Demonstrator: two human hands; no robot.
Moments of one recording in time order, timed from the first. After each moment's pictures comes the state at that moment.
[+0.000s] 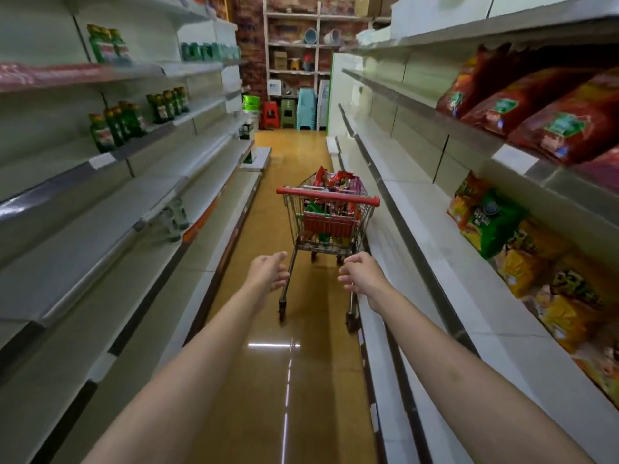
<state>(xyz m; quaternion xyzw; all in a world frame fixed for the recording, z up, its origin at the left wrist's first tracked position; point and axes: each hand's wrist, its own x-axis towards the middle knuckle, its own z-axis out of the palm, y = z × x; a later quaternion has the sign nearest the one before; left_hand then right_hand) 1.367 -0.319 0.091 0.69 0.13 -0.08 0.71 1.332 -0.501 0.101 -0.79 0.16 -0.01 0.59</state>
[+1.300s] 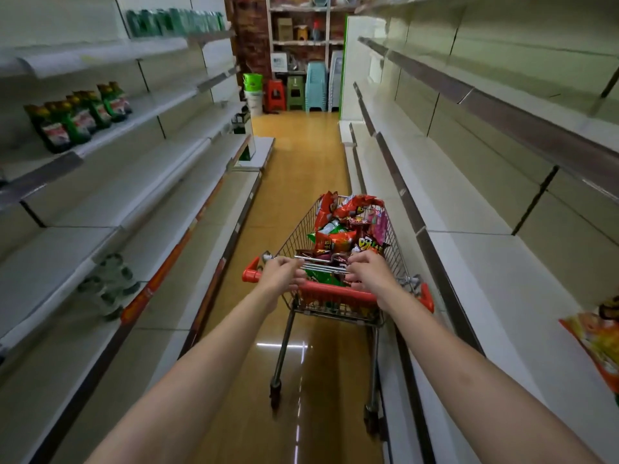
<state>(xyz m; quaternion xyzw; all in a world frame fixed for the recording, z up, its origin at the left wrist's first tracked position) 1.929 -0.453 0.073 0.74 0.09 -0.14 0.65 1.911 -0.634 0.078 -0.78 0.16 0.04 0.60</state>
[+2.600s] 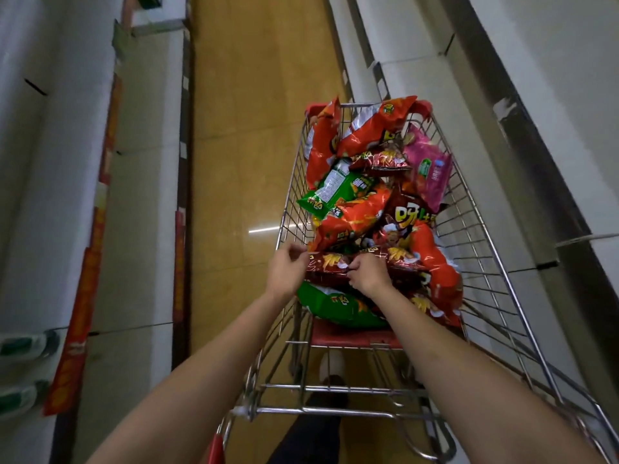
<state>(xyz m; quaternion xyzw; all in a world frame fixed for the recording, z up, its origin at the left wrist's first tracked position) 2.336 -0.499 -0.139 0.84 0.09 -0.24 0.48 2.304 -0.647 -0.176 -0.83 0.30 0.25 0.39</state>
